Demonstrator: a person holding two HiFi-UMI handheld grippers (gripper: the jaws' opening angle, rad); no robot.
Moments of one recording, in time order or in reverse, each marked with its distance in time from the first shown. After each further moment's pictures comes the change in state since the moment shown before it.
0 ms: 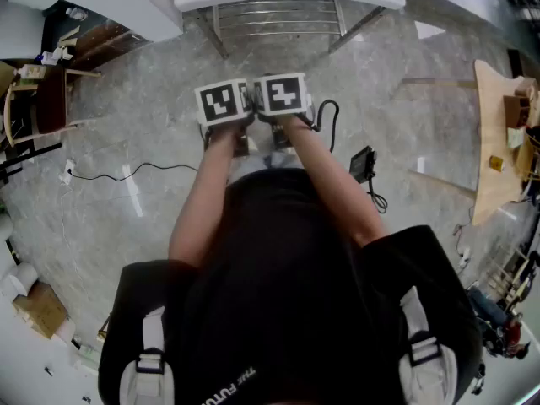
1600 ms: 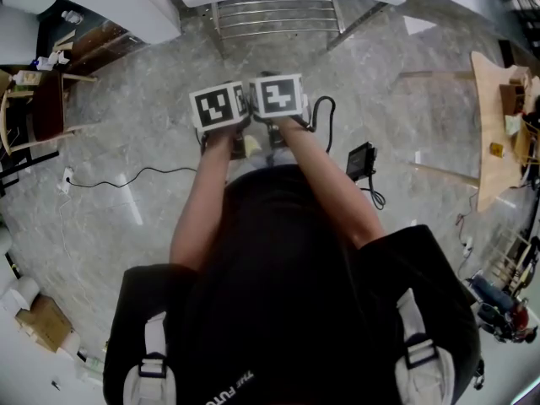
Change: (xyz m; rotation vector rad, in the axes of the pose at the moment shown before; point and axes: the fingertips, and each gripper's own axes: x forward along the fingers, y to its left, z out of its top) left arm -0.025 0.062 -0.007 0.042 -0.041 -0.019; right arm 0.012 0.049 -0.012 0.008 -0.023 -0.109
